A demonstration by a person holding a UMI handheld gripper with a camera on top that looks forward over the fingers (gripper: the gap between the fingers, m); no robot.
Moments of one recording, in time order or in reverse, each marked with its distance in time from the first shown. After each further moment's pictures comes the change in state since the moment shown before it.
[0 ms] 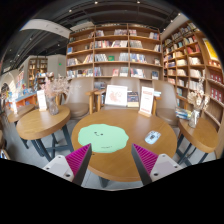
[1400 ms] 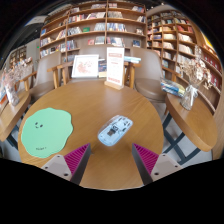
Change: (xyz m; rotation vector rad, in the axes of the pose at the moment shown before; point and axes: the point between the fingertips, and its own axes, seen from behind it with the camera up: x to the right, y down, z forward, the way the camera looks) arm 0.196 0.064 0.139 -0.329 0.179 0.076
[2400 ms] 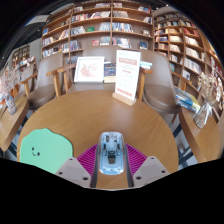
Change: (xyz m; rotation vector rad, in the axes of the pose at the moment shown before) arm -0.033 -0.085 0.075 0.009 -0.043 -0.025
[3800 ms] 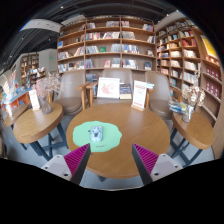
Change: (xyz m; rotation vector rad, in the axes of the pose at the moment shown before) arm -0.124 0.066 -0.267 0.197 -0.060 -0.013
